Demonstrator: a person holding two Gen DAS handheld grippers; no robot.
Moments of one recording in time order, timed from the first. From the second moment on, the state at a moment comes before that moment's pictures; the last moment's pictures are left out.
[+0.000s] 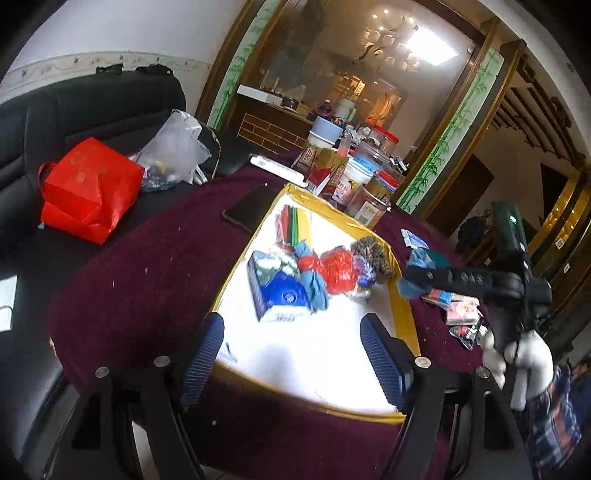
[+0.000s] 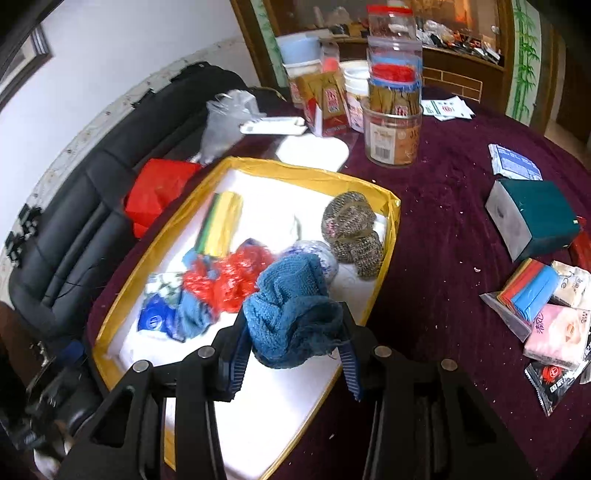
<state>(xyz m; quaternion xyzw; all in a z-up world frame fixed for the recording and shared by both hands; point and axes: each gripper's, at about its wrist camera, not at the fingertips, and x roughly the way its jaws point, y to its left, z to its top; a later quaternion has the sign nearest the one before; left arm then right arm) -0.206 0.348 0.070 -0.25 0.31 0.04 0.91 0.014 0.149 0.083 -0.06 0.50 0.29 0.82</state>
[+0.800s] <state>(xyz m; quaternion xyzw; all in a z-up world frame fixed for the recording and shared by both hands) -0.226 0.350 0.064 -0.28 0.31 0.00 0.91 -0.020 0.067 0.101 -0.04 0.41 0.21 0.89</state>
